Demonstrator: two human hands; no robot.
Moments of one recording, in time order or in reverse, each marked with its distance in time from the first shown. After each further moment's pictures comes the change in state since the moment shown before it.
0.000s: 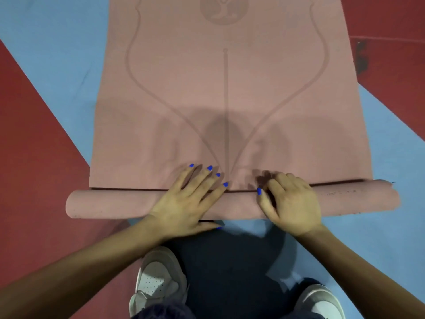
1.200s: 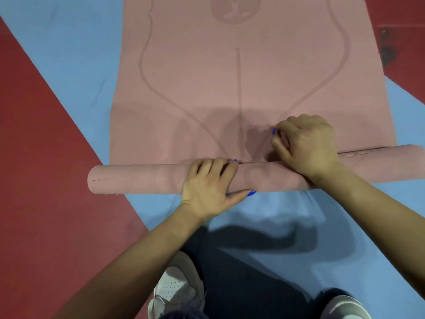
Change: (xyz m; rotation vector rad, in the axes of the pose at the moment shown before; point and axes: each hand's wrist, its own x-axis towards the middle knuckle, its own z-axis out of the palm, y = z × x) left_hand 0.044 -0.003 0.018 0.051 0.298 -0.366; right_hand 0.104 0.030 0.011 -0.052 0.053 -0.072
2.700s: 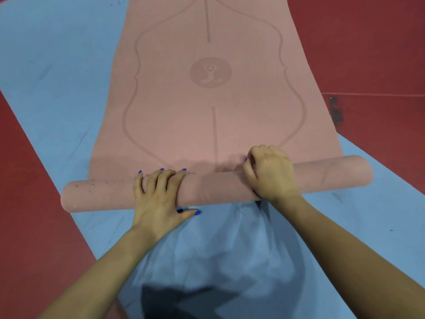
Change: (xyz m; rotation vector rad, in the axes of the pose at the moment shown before) left_hand 0.042 -0.069 0.004 -0.020 -0.332 -0.245; right_hand 0.042 0.014 0.019 0.000 -0.066 0.282
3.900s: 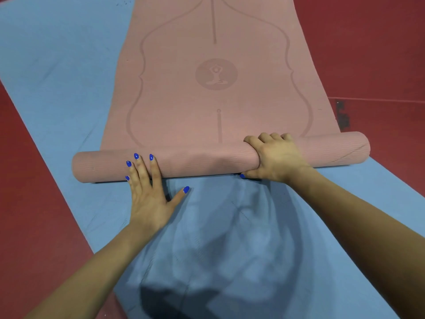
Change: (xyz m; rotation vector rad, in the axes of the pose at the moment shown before) left_hand 0.005 -0.023 0.018 -0.269 -0.009 -0.307; right_hand 0.048 0.019 -0.010 -0.238 -0.459 -0.167
